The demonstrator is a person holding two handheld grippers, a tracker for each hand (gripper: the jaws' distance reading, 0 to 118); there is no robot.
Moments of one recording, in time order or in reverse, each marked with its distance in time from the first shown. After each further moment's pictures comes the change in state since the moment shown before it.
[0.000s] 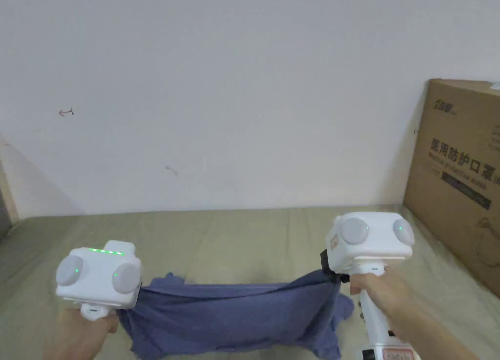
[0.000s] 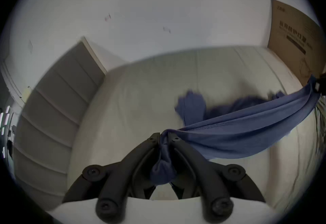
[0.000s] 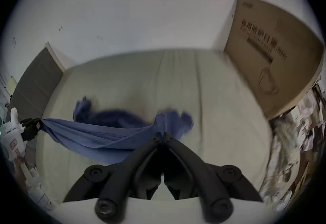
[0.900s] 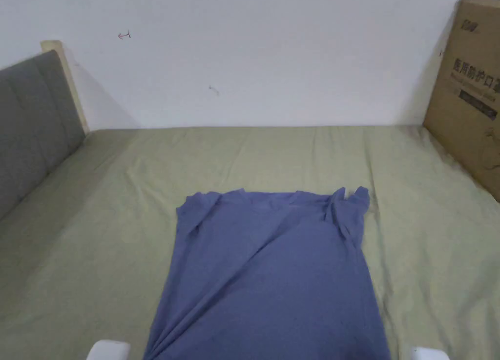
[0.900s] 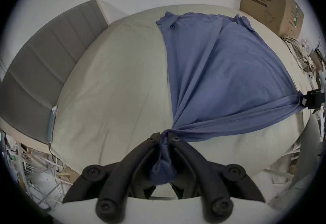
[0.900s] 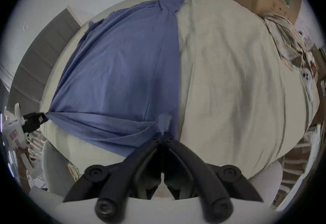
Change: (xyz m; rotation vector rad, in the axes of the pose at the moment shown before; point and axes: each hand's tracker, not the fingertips) left arm -0.031 -0.404 0.221 -0.107 -0.087 -0.004; right arm 0.019 -0.447 0.148 -0.166 0.097 -0.095
